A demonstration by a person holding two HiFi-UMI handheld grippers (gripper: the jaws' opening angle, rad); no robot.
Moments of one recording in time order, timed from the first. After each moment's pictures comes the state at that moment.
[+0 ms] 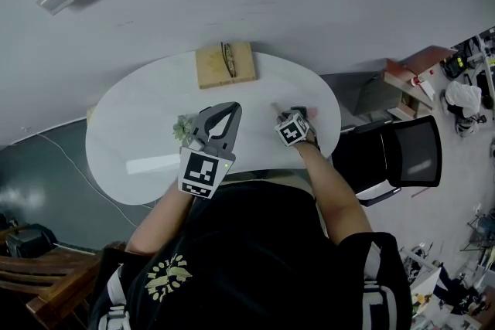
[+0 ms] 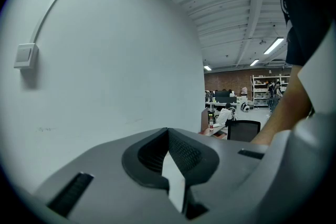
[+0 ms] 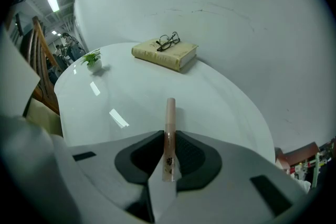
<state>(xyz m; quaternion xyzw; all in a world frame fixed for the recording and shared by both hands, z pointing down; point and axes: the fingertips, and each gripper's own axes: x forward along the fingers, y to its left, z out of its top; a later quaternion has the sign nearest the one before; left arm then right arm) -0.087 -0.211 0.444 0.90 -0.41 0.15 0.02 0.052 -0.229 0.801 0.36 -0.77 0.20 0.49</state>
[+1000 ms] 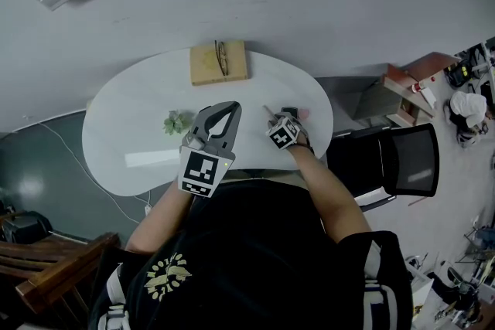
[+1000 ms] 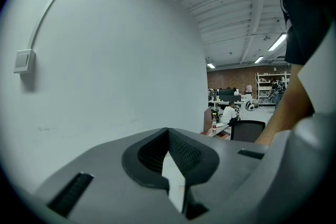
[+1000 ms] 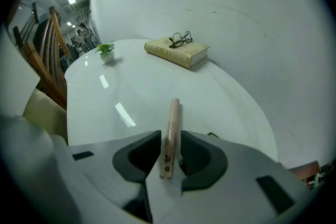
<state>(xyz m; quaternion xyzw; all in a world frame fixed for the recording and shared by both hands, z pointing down) -0.040 -0.206 0.444 0.89 -0.43 0.16 0.02 0.059 -0.215 0.807 0.31 -0.79 0.16 0.50</state>
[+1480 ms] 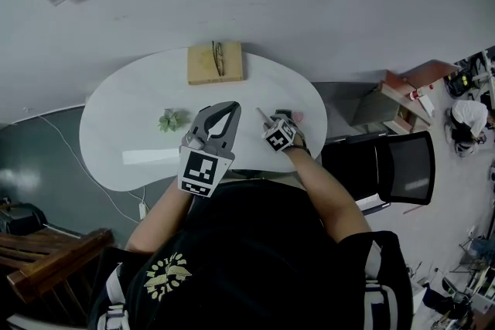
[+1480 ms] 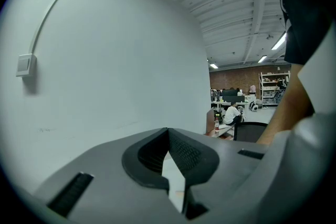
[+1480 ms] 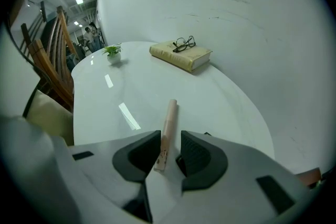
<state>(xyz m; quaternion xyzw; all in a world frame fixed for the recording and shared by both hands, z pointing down) -0.020 -0.203 0.438 0.88 -0.45 0.15 0.02 0.064 -0.212 0.796 0.29 -0.81 0.14 0.49</state>
